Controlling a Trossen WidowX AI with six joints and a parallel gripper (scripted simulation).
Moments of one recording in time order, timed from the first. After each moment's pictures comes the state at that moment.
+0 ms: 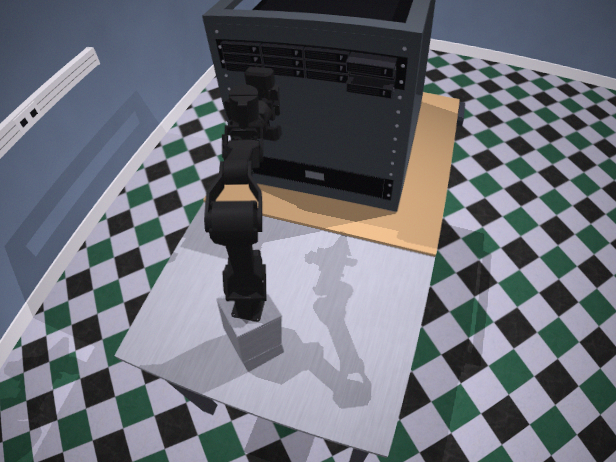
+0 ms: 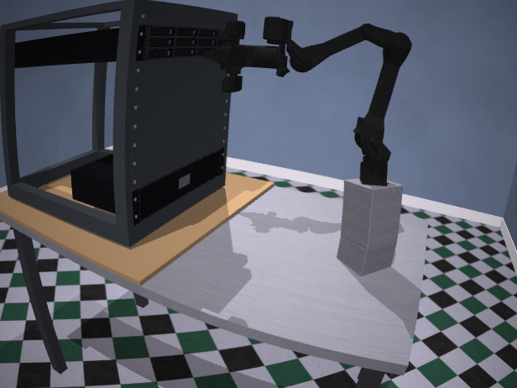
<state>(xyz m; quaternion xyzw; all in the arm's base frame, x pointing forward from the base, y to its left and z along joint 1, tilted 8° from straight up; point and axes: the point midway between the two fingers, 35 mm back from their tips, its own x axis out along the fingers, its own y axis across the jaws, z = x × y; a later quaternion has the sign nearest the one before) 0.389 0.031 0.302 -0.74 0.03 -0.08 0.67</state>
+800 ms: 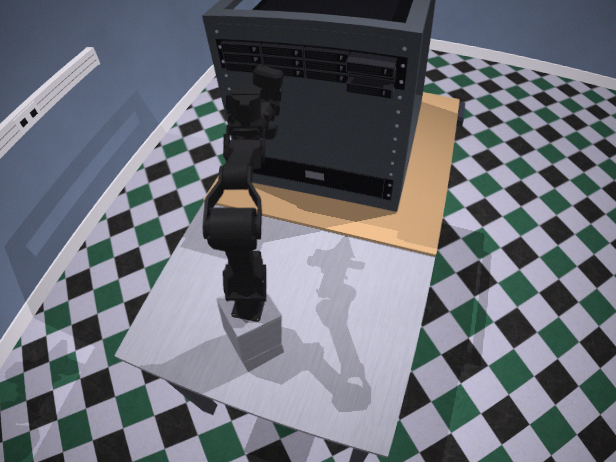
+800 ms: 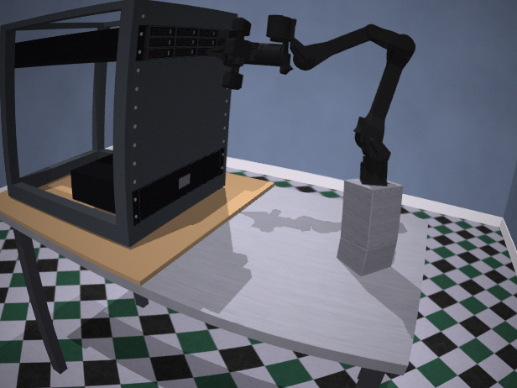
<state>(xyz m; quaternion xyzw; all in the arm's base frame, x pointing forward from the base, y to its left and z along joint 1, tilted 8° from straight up) 0.382 0.026 0.309 -0.67 0.01 -0.08 0.74</state>
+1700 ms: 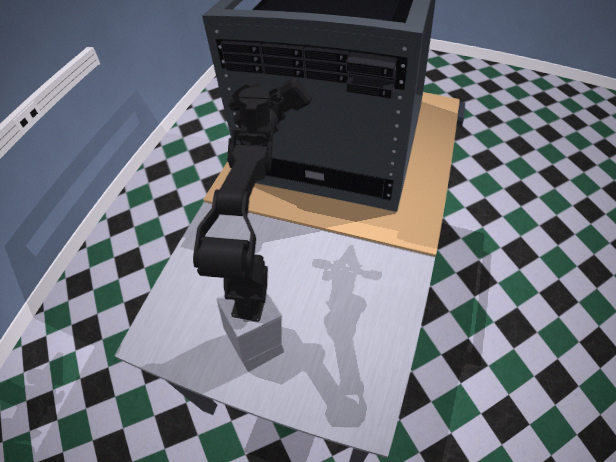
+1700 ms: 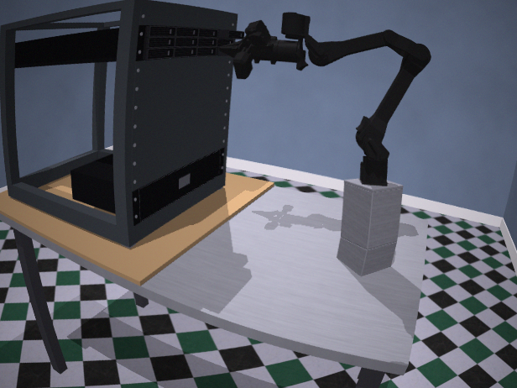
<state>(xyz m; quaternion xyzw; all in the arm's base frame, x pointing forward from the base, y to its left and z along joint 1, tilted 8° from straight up) 0.352 0.010 0.319 -0.35 -0.02 -0.05 0.93</state>
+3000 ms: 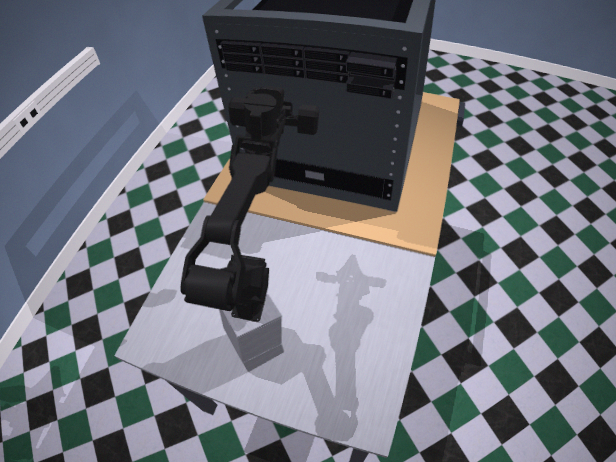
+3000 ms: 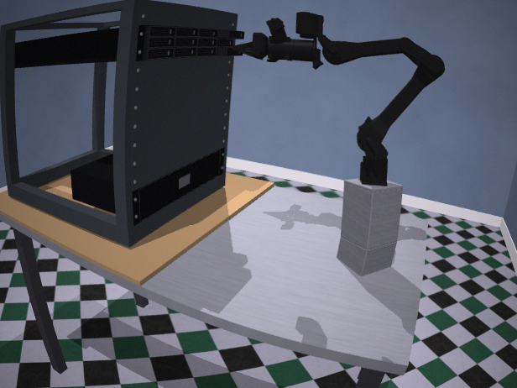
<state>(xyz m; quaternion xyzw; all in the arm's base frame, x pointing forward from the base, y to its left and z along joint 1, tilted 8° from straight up) 0.319 0.000 0.322 -0.01 -0.02 0.00 1.00</state>
